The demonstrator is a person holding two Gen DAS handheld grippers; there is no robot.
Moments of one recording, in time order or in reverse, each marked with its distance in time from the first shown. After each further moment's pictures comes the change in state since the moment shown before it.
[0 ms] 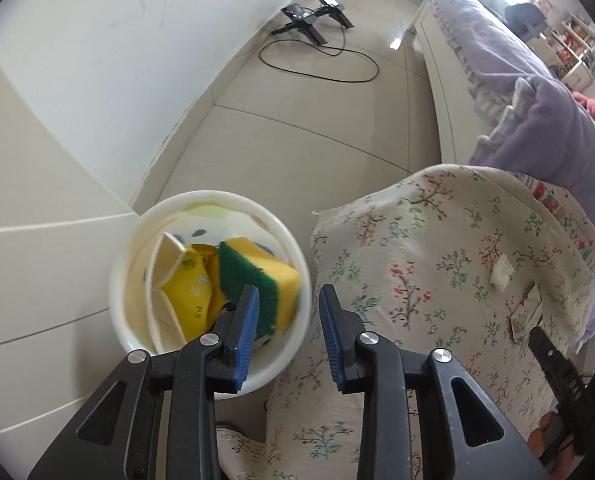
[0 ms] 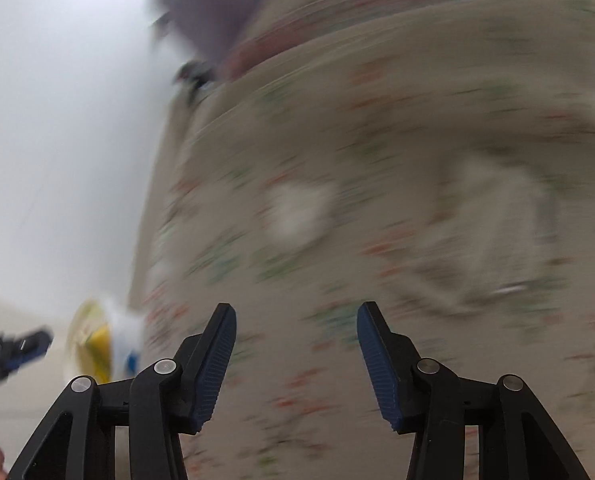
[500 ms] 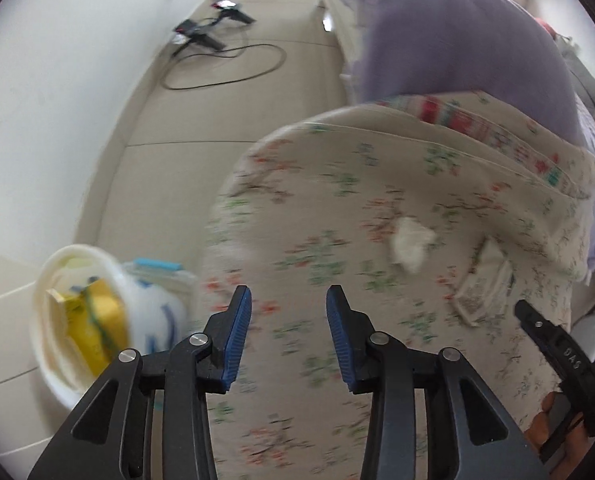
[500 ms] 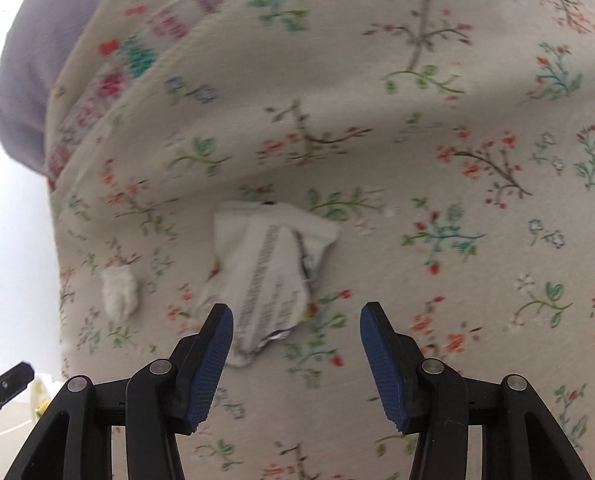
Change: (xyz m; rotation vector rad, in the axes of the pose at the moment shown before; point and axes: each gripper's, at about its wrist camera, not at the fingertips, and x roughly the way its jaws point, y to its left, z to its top) left arm 0.026 -0.164 -0.009 0.282 -0.001 -0.064; right arm -0.024 -0.112 0.019 0.228 -0.049 -0.138
